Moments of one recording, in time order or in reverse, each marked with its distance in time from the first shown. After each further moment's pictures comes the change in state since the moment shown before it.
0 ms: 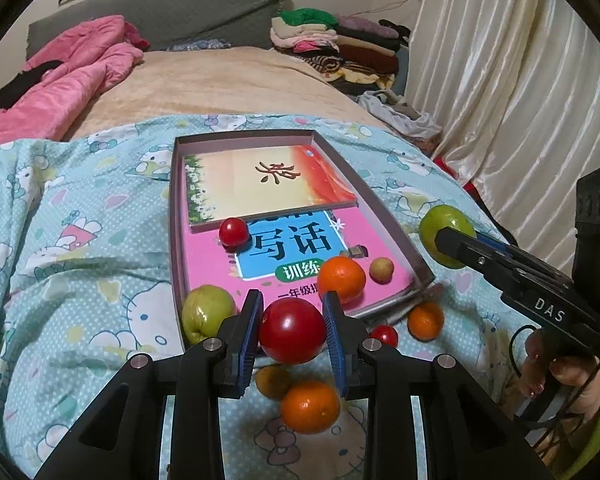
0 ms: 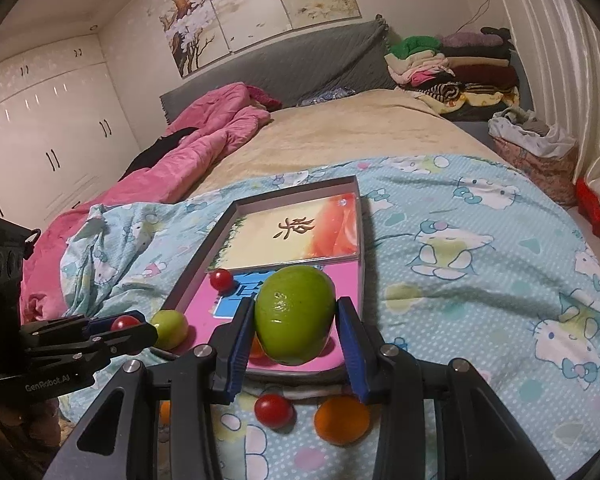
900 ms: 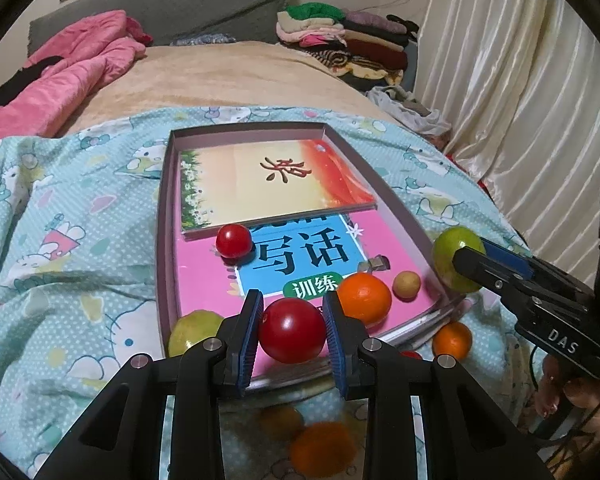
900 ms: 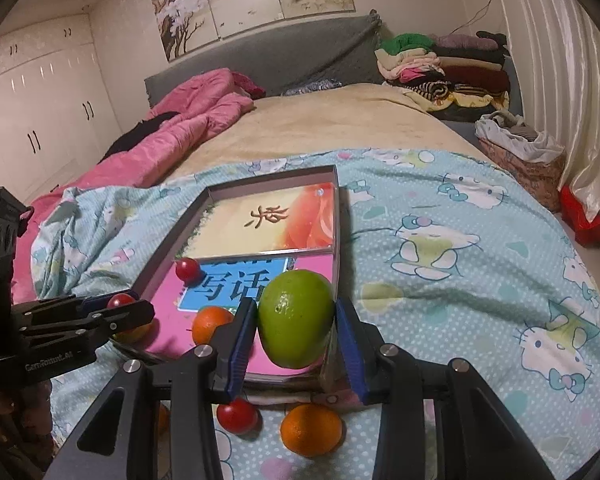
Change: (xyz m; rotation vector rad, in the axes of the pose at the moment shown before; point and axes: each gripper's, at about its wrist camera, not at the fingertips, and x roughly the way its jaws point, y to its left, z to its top) left arm 0.042 0.004 0.010 -0.005 0.020 0.024; right arm 0.022 -0.006 -0.001 -0.042 0.044 -0.089
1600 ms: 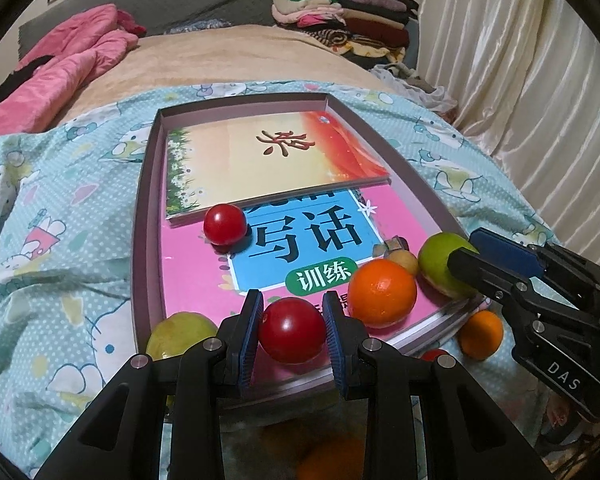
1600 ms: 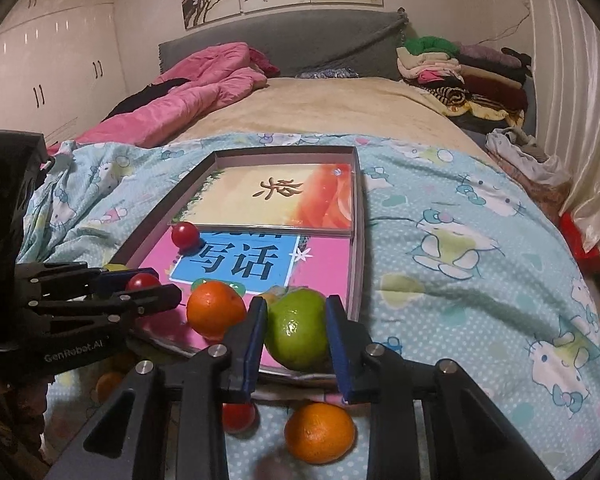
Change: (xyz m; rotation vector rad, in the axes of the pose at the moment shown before) left arm 0.032 -0.004 -0.003 0.039 0.060 0.029; right arm 0.025 0.021 -0.009 -0.130 0.055 -0.038
